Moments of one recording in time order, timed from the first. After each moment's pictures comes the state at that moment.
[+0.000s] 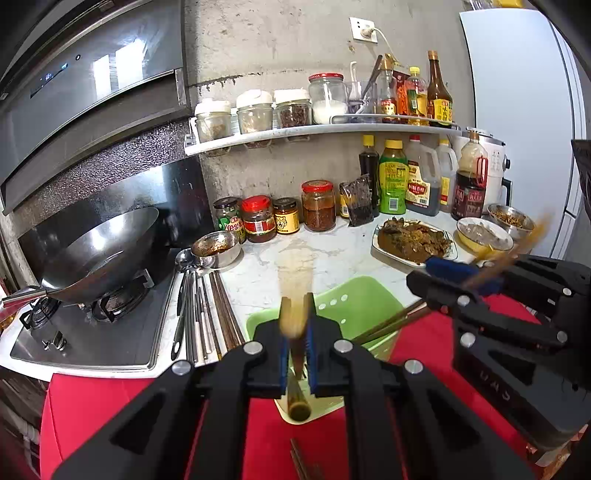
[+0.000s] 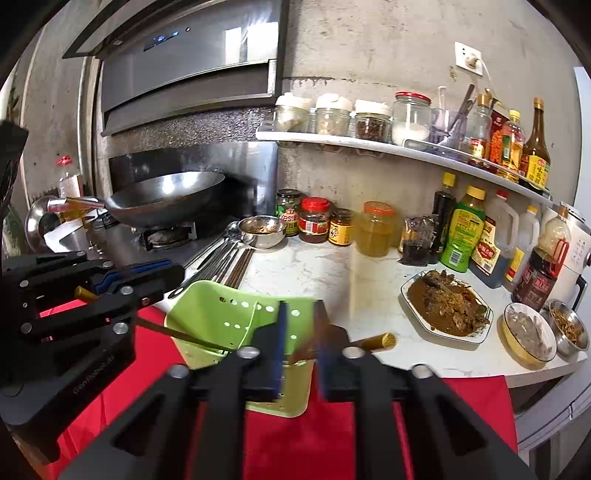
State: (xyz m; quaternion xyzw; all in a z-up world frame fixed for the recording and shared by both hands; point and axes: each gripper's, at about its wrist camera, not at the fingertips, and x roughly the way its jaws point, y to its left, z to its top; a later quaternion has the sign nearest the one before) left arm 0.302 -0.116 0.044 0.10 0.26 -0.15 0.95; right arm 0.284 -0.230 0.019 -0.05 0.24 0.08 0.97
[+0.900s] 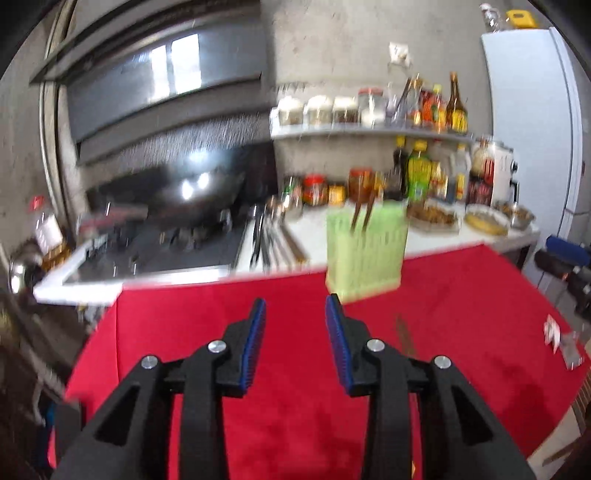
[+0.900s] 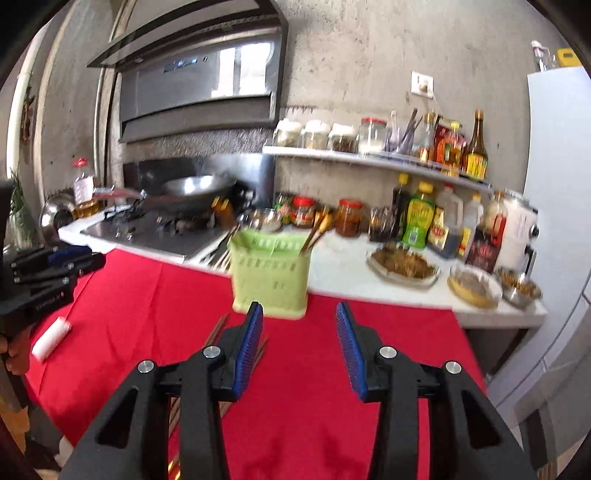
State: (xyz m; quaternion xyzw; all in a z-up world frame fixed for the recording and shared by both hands) left arm 0.098 -0.002 0.020 0.07 0.27 -0.06 0.96; right arm 0.061 -0.241 0.012 -0.05 0.22 0.05 0.97
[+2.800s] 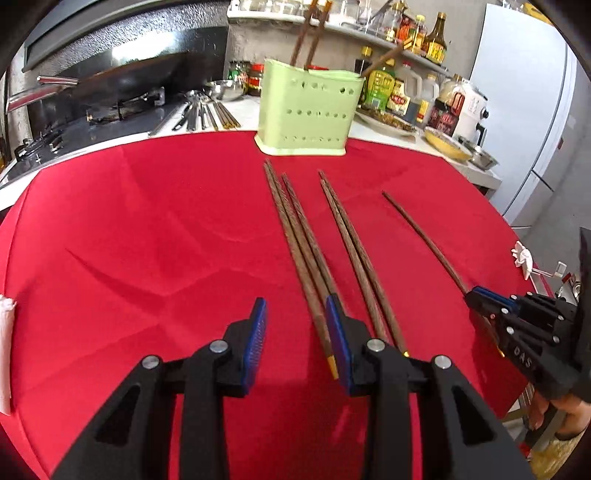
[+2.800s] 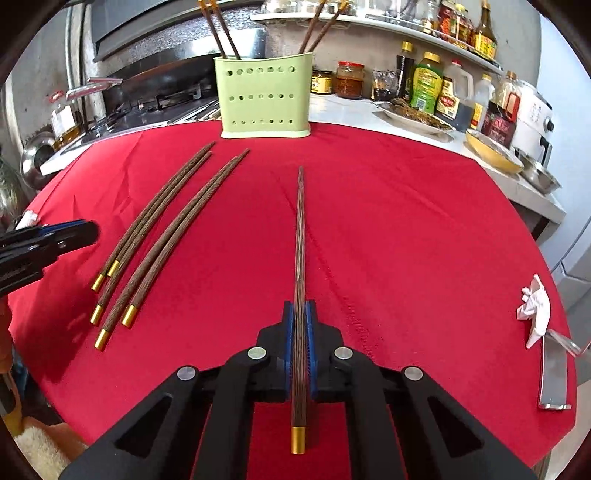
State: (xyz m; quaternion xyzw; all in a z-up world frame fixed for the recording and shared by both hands) left arm 0.097 -0.032 -0.100 0.01 0.42 -0.17 0.89; right arm 0.055 -0.242 -0.143 -0.04 0.41 0.03 0.91
